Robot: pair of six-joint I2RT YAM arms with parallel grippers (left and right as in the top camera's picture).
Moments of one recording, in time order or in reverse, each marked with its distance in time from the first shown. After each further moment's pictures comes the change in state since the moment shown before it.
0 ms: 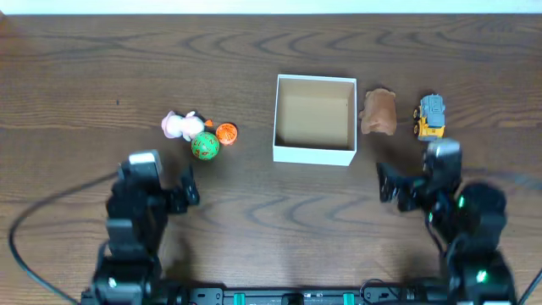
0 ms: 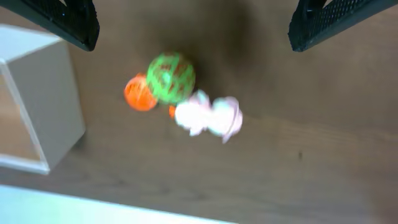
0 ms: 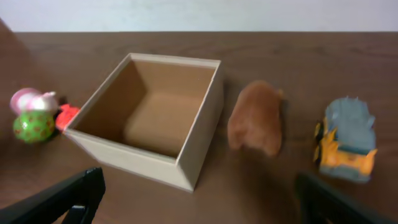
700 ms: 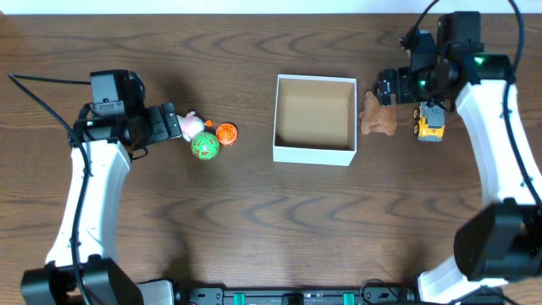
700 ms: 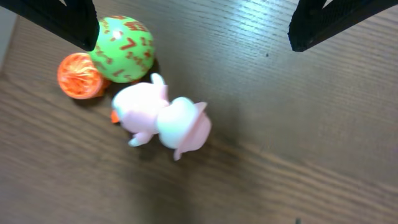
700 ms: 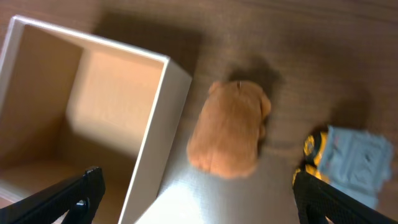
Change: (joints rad) left arm 0.179 0.950 0.657 -0.276 0.076 0.002; right arm -0.018 1.162 1.022 -0.504 0.031 -0.163
